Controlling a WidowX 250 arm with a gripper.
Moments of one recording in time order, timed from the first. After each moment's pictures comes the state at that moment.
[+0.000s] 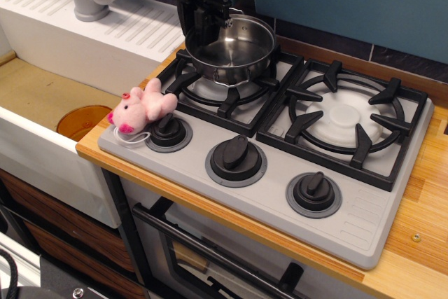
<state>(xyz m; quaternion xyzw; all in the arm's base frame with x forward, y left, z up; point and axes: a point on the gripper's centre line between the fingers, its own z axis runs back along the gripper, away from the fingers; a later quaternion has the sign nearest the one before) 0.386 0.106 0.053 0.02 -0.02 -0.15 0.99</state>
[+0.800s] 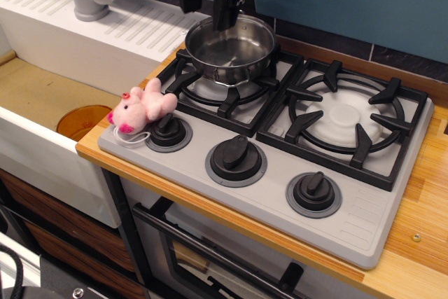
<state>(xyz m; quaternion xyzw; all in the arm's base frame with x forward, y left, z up) 0.383 0.091 0.091 0.03 0.03 -0.15 0.99</state>
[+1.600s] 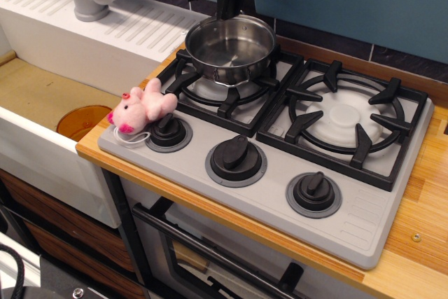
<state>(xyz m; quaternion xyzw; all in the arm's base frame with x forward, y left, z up) 0.384 0.090 0.095 0.03 0.02 -0.15 0.99</state>
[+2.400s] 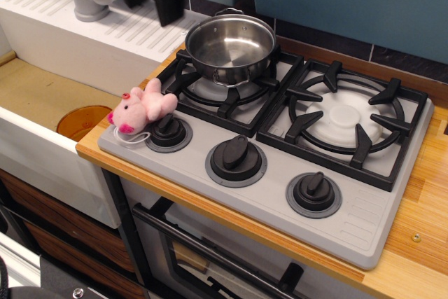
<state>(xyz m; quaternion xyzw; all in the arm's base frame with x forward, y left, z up) 0.311 0.118 0.118 0.00 -0.05 -0.12 0.99</state>
